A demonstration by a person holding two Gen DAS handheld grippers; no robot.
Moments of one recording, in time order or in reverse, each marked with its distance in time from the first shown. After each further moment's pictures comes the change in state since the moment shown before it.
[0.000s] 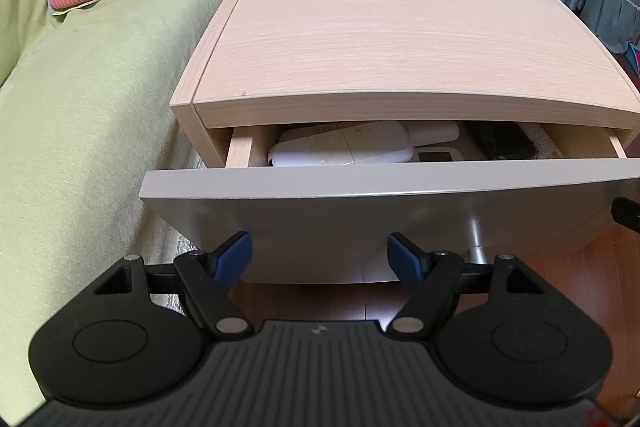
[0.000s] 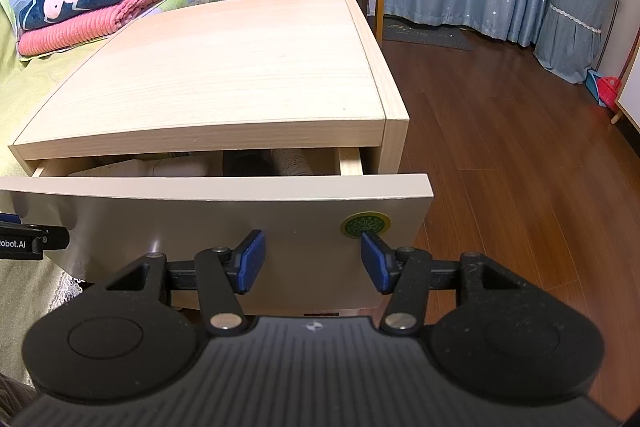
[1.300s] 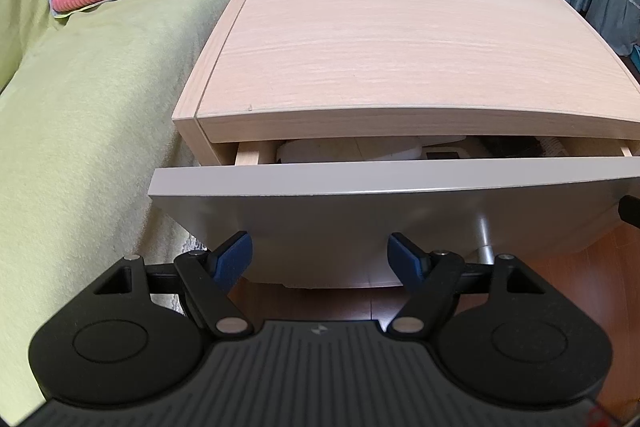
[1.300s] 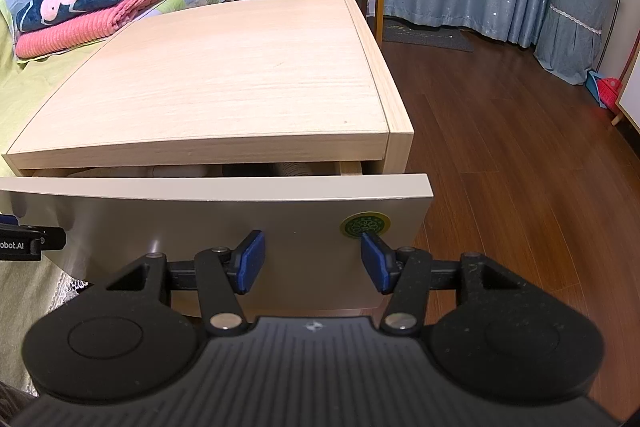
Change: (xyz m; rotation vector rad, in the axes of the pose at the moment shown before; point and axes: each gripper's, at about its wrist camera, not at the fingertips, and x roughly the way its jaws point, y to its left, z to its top) left arm 0.008 0.002 0.005 -0.001 -0.007 0.015; right arm 0.011 0.001 0.010 0.000 -0.002 -0.002
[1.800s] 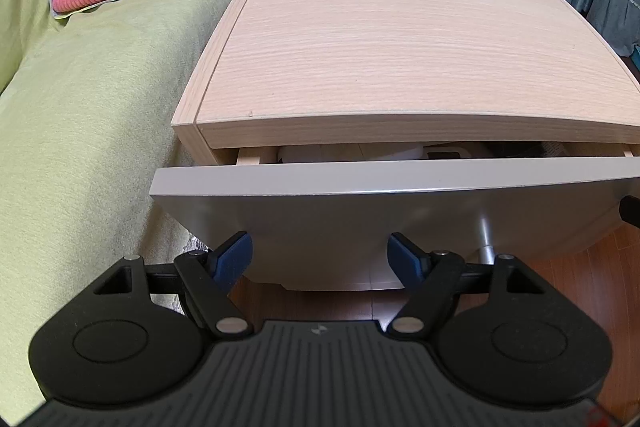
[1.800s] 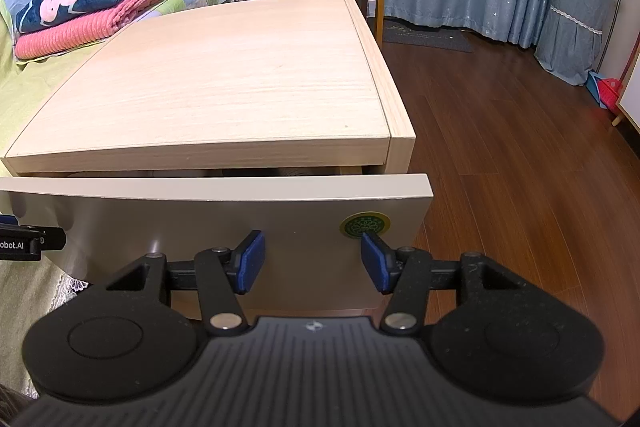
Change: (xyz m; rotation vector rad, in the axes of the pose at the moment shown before) left arm 0.001 0.001 0.001 0.000 0.000 0.001; right arm 0.002 -0.001 0.001 0.002 -0.002 0.002
